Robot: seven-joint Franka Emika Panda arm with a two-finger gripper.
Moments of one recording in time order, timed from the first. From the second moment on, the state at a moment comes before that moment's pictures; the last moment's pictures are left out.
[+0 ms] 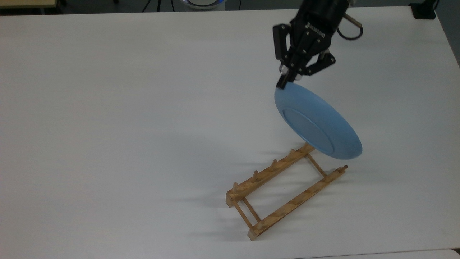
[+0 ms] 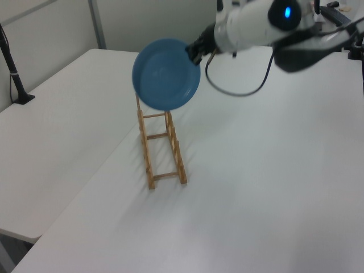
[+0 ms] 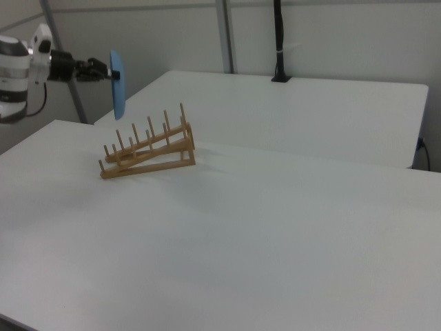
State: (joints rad) arm 0.12 0.25 0.43 -1.62 -1.34 2.14 1.10
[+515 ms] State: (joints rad) arm 0.20 0.37 0.43 -1.62 -1.50 2.03 1.33
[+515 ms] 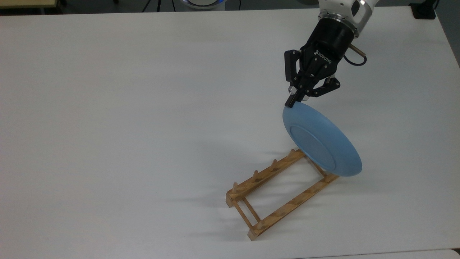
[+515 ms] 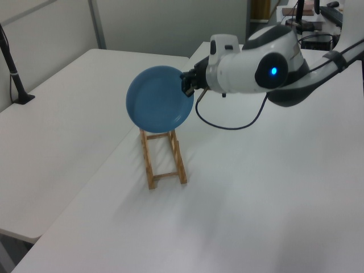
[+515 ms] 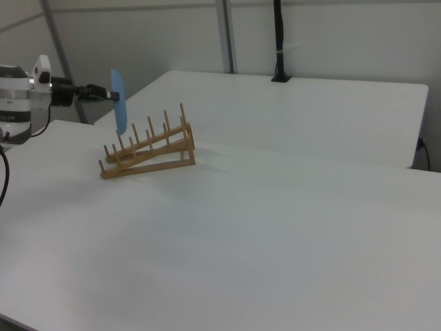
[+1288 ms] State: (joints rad) arm 0.22 0.42 0.43 -1.63 -1.51 2.01 1.36
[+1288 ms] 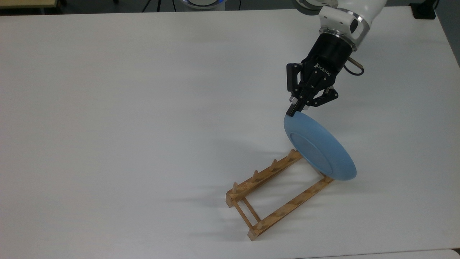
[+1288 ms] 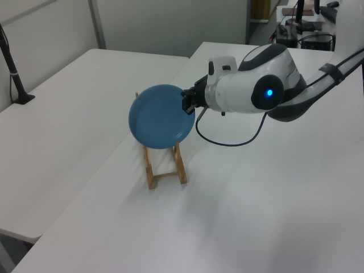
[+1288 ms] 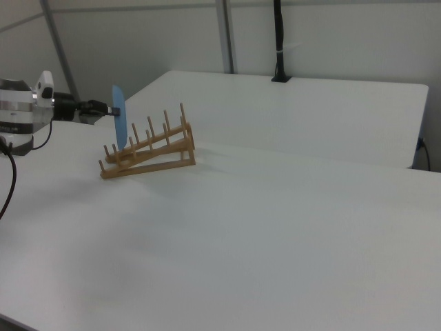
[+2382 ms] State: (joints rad) arm 0.20 0.45 0.42 -1.59 -1.48 2.01 1.39
